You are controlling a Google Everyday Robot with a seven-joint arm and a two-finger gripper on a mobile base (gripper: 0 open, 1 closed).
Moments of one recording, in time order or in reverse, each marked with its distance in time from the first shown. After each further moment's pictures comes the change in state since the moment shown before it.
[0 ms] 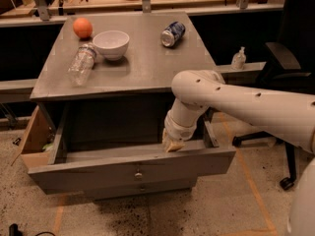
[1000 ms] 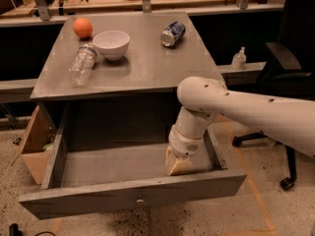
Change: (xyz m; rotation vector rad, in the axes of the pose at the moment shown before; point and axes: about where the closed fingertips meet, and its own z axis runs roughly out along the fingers) arm -0.020 0.083 -0.002 -0.228 -0.084 0.047
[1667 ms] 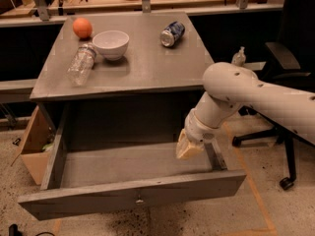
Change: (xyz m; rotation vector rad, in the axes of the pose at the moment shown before) arm 0.020 -0.015 -0.056 0.195 -0.061 0.089
